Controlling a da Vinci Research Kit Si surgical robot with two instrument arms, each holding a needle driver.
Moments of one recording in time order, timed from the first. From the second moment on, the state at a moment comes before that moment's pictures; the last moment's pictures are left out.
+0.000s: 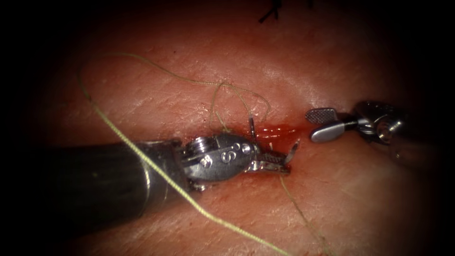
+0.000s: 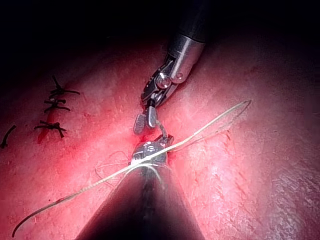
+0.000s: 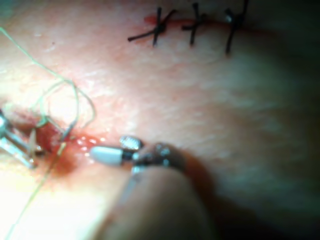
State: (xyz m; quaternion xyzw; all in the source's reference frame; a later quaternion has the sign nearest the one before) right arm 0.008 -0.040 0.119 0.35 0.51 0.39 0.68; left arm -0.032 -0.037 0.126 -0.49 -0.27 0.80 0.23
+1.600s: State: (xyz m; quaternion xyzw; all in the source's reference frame) right arm 0.012 -0.045 0.112 0.17 0.56 0.31 0.75; left arm -0.022 -0.026 0.111 -0.55 -0.13 0.82 0.13
